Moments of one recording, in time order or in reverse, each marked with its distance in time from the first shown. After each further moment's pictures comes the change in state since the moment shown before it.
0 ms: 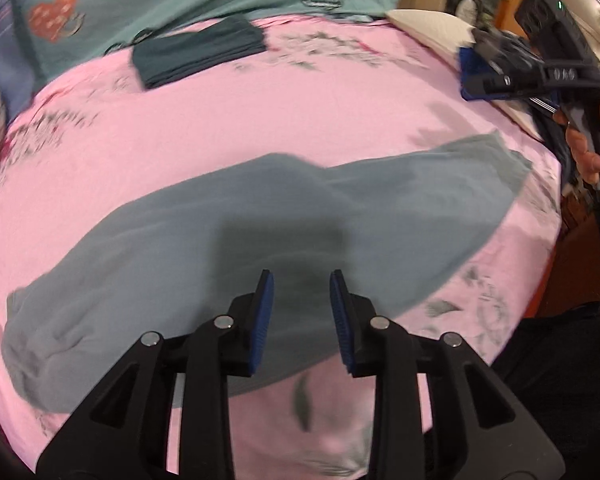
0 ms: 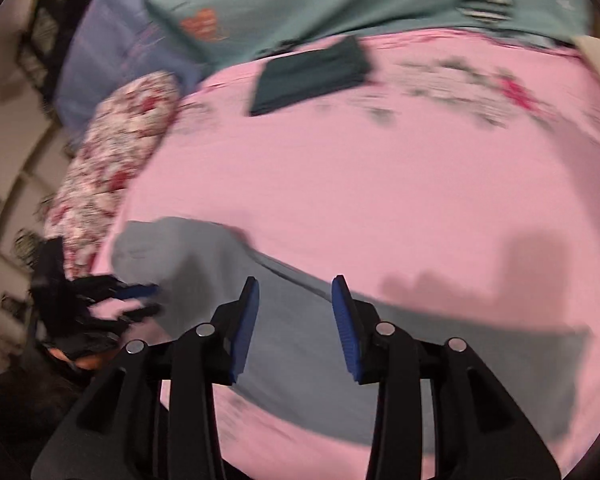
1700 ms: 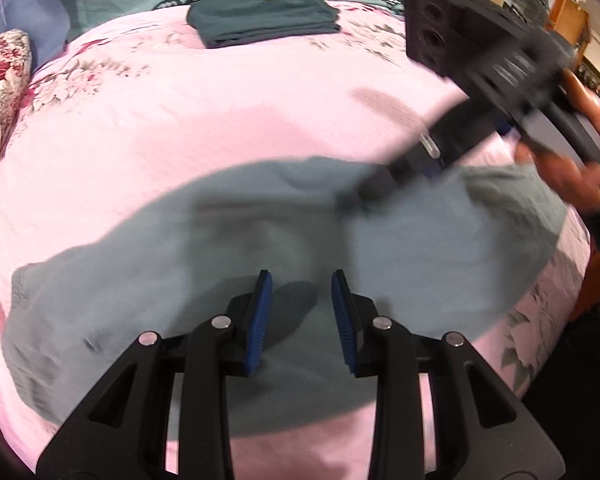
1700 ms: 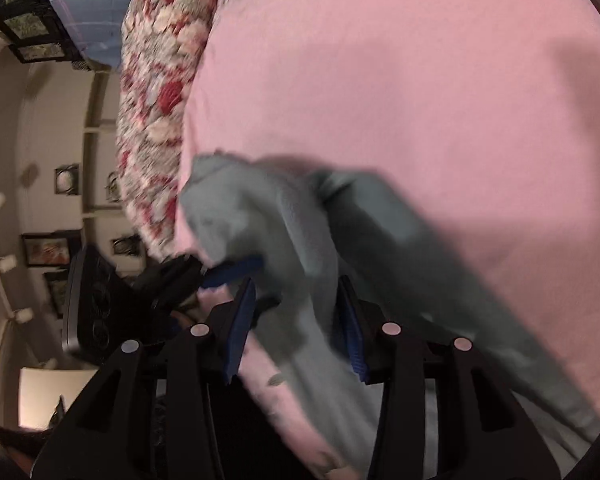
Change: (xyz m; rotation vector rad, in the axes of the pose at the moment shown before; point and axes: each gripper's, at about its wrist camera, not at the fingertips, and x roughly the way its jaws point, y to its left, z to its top) left arm 0.020 0.068 0.000 -0.106 0.027 0.040; right arm 0.204 0.077 0.032 0.160 0.597 0.436
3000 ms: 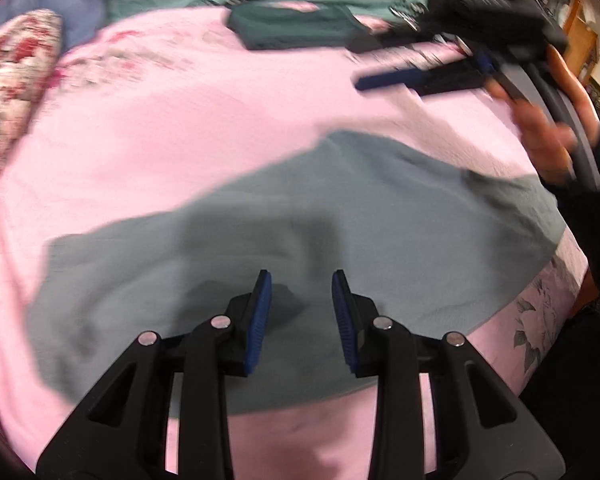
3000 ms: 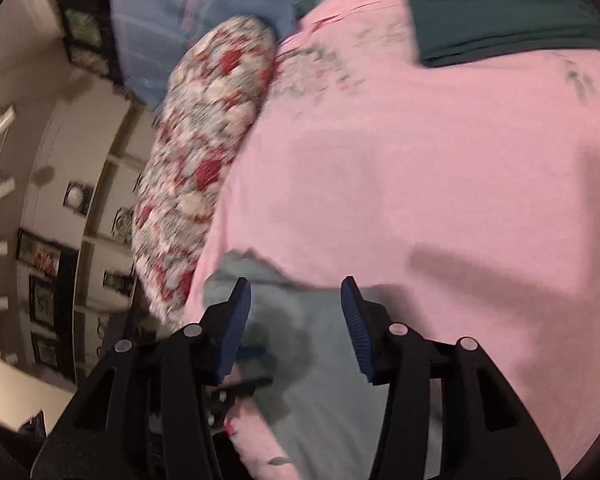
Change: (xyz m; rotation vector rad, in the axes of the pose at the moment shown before) left arm -0.029 0.052 -0.014 -0.076 -0.053 0.032; right arm -0.036 0.049 0.033 -0.212 -0.318 -0.042
